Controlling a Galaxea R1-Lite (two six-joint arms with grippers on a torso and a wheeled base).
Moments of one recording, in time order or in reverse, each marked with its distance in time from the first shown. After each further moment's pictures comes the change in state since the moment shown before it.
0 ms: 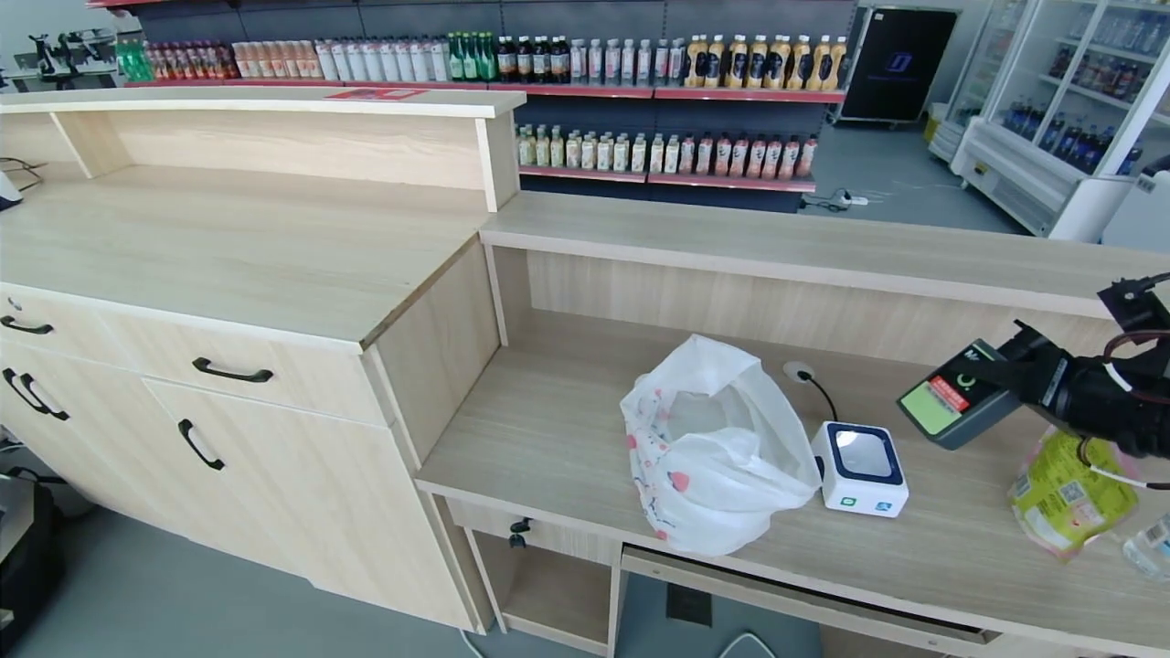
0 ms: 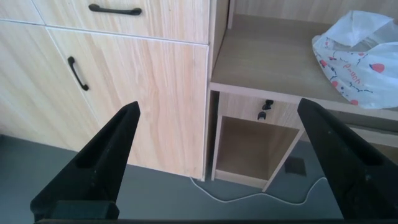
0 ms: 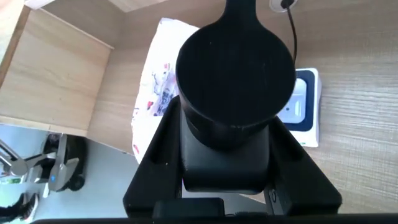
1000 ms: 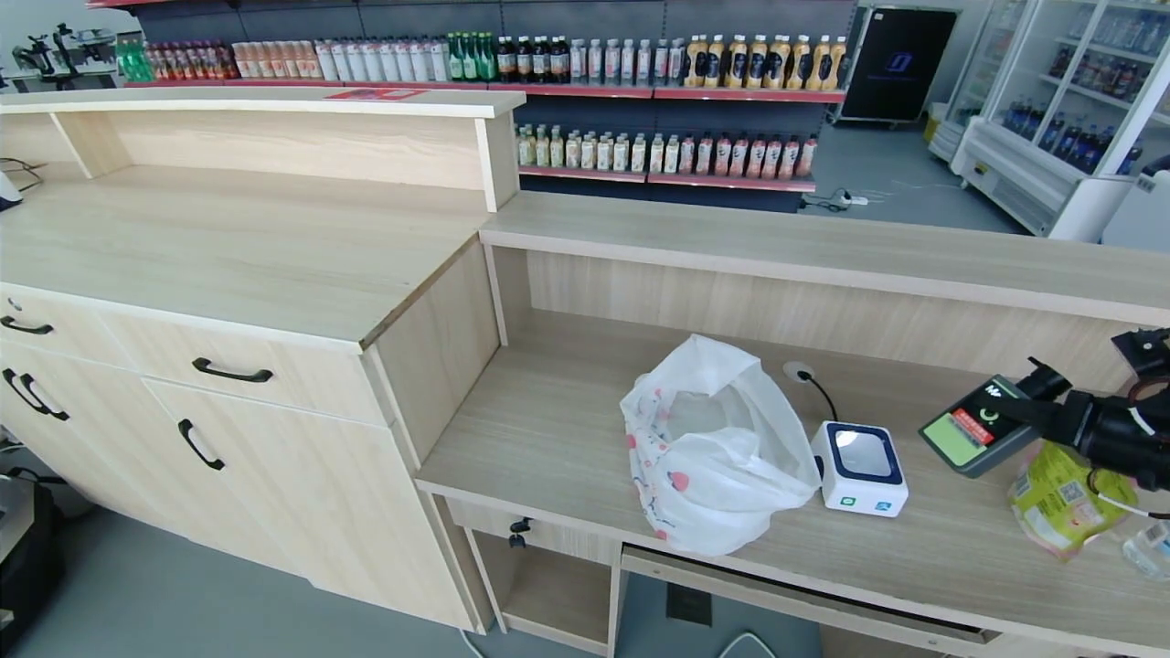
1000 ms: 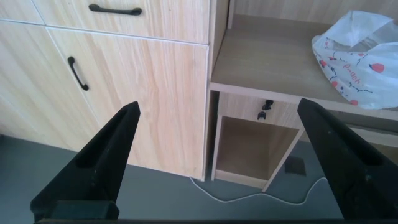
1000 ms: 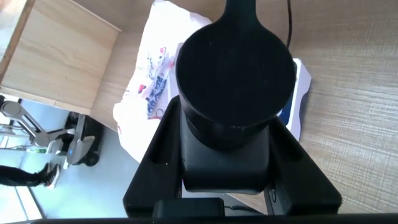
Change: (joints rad) left arm 0.000 0.000 0.000 0.000 0.000 0.000; right arm -0.193 0.220 0.004 -0.140 0.315 -0.112
